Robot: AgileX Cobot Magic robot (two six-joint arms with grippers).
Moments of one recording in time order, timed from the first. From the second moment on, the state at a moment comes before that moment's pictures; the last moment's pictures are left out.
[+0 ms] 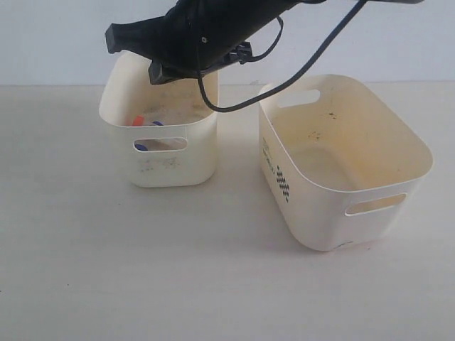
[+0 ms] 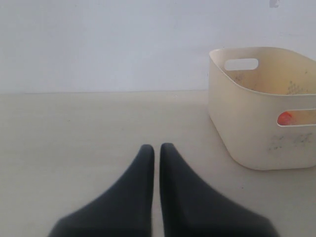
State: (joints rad) left arm -0.01 0.00 0.00 0.03 0.21 -0.03; right arm 0.58 1.87 -1.60 0.40 0.58 -0.02
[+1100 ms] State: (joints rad) left arm -0.01 0.00 0.00 0.03 0.21 -0.03; right arm 0.65 1.47 -1.05 0.11 0.52 -0.02
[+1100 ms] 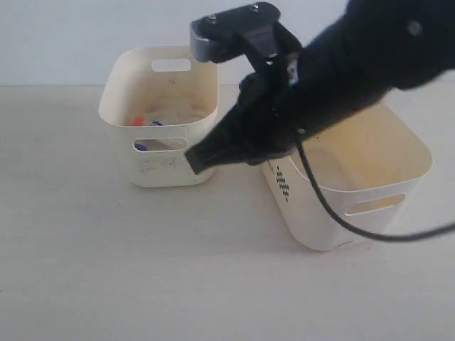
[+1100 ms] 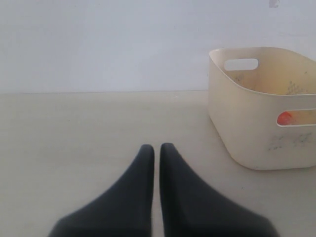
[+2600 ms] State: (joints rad) left arm -0.01 0.00 0.00 0.03 0.21 -0.03; right arm 0.04 0.01 0.00 0.11 0.20 0.26
